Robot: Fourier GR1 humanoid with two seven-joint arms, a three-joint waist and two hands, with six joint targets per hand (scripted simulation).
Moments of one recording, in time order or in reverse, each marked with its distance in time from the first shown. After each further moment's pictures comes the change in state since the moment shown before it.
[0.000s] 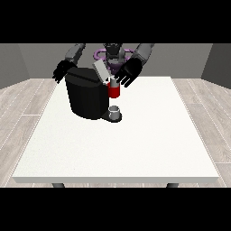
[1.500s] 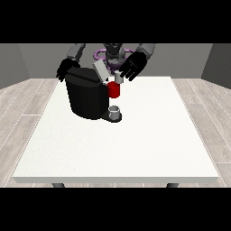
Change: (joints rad) left arm 0.019 0.036 0.001 -0.025 0.043 0.017 0.000; right arm -0.005 0.008 0.049 0.015 0.024 0.007 0.014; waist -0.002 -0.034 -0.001
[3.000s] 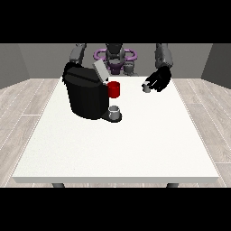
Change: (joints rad) left arm 0.320 -0.011 -0.075 0.013 0.026 0.068 -0.212; right arm 0.067 0.004 -0.067 0.058 -0.015 0.001 -0.022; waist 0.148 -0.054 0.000
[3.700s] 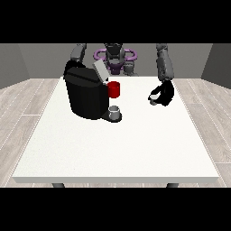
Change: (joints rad) left arm 0.179 0.008 0.025 0.104 0.005 0.196 -0.027; right arm 0.043 0.009 0.059 -0.174 0.027 -0.006 0.045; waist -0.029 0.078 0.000
